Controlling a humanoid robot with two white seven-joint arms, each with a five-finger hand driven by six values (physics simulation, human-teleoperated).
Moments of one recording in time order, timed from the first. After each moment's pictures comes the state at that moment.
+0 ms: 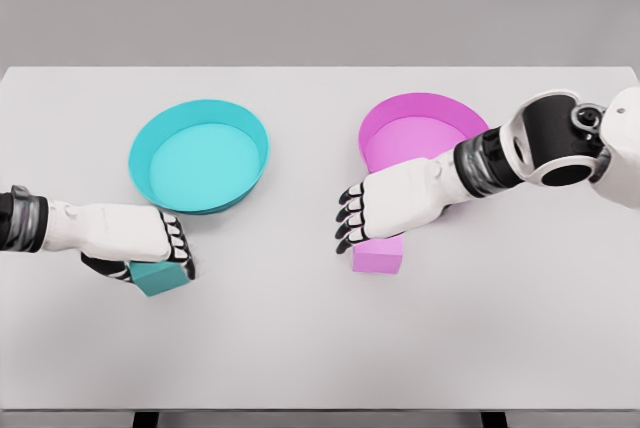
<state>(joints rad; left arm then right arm) -0.78 1.10 -1.08 -1.70 -0.30 -0.61 -0.52 -1.25 -0.76 1.42 -1.70 0.40 -0.61 0.61</state>
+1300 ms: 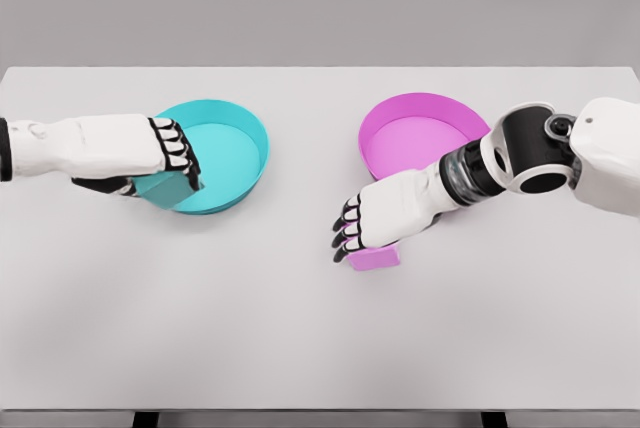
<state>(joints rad) -0.77 1.05 -0.80 -1.69 -0.24 -0.61 -0.52 -1.26 -0.71 1.49 -1.65 0.44 -0.60 0.61</state>
